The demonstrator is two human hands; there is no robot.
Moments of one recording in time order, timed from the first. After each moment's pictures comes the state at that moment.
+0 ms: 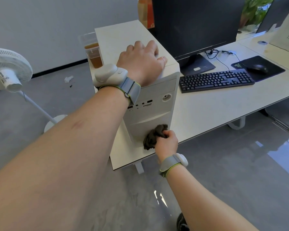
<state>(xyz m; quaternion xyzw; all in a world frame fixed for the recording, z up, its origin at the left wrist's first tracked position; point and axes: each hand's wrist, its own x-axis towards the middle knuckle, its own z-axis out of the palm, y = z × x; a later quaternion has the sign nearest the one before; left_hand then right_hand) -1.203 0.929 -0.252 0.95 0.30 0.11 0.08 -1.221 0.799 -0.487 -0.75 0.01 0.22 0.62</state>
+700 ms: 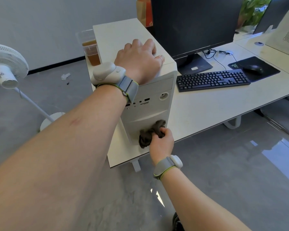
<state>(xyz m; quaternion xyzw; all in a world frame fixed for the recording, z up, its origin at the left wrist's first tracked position) -1.202 0.929 -0.253 0.94 0.30 0.12 0.08 -1.230 0.799 -0.489 -0.76 -0.01 0.19 0.62</state>
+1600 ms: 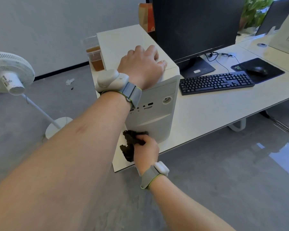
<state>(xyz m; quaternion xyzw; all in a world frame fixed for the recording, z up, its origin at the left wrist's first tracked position) -1.202 0.929 -0.253 0.94 0.30 0.12 0.08 -1.278 0.826 -0.472 -0.77 -0.12 0.24 0.58</state>
